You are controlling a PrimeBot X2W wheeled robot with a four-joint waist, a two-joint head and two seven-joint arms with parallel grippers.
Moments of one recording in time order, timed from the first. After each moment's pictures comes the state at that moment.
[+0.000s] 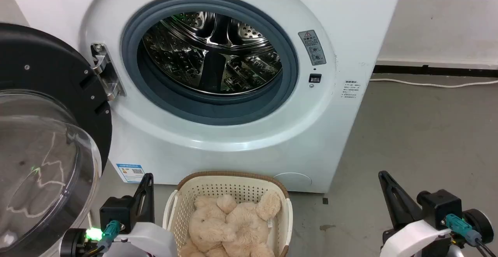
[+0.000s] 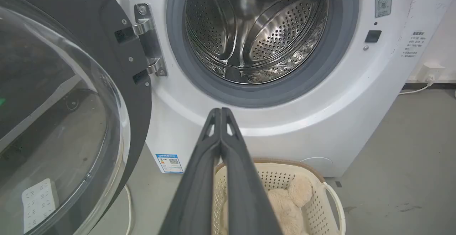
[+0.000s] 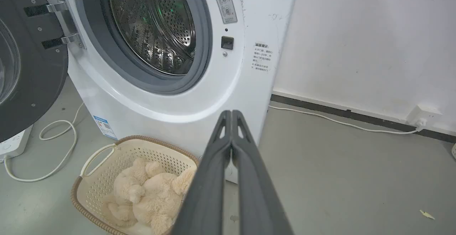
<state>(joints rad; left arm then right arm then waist) 0.01 0.05 0.00 0.00 0.00 0.00 0.00 0.01 -0.05 0.00 0.00 0.01 0.13 0.00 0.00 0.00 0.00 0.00</state>
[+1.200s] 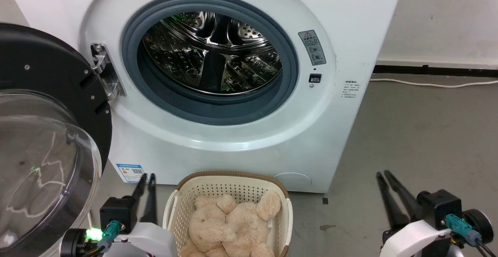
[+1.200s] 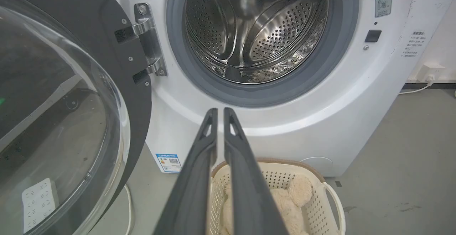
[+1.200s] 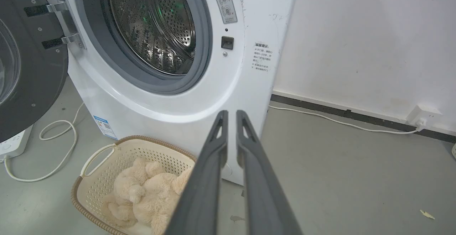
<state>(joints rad) 0.02 0.05 0.00 0.01 0.00 0.00 0.00 0.01 -0.05 0.00 0.00 0.01 0.13 0.00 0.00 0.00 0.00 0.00</state>
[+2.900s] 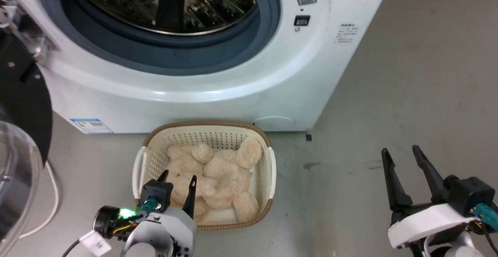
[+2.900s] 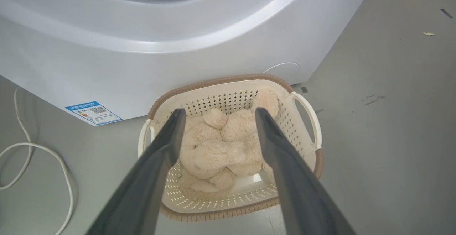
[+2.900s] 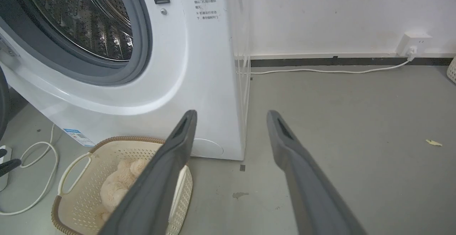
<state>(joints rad) -0.18 0.10 -0.14 0.37 -0.01 -0.04 -0.05 -0.05 -0.05 -0.03 0.02 0.16 0.13 -0.09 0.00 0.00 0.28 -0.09</state>
